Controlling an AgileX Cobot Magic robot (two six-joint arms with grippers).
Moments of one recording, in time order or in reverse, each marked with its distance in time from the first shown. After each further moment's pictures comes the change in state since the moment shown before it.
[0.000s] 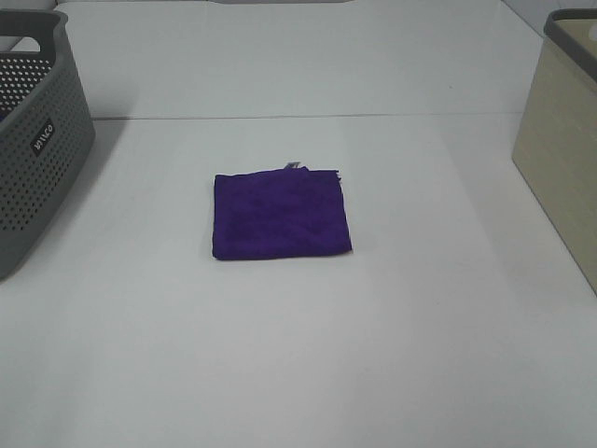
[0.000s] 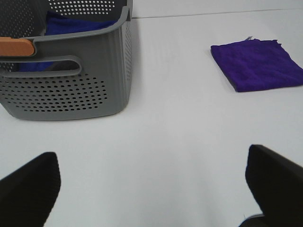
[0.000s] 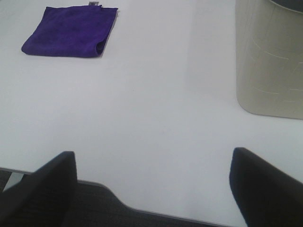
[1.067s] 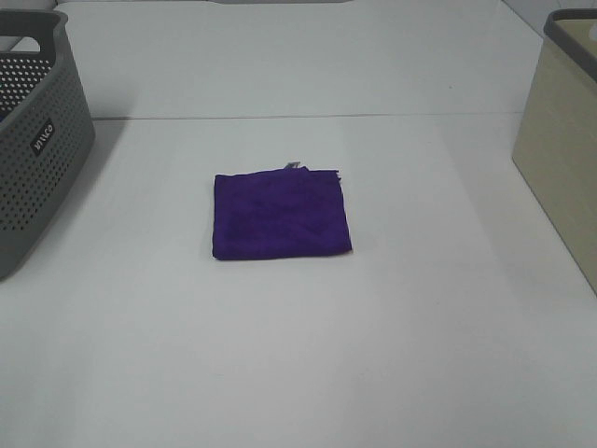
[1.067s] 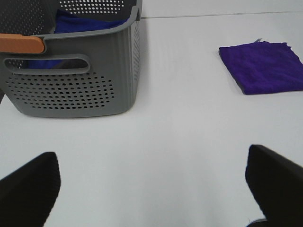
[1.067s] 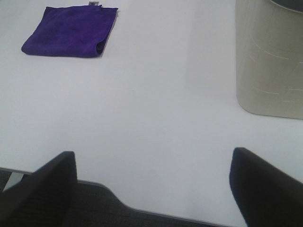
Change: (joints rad) left arm 0.035 0.000 0.000 -0.001 0.000 0.000; right arm 0.000 0.000 0.000 0.000 0.000 0.000
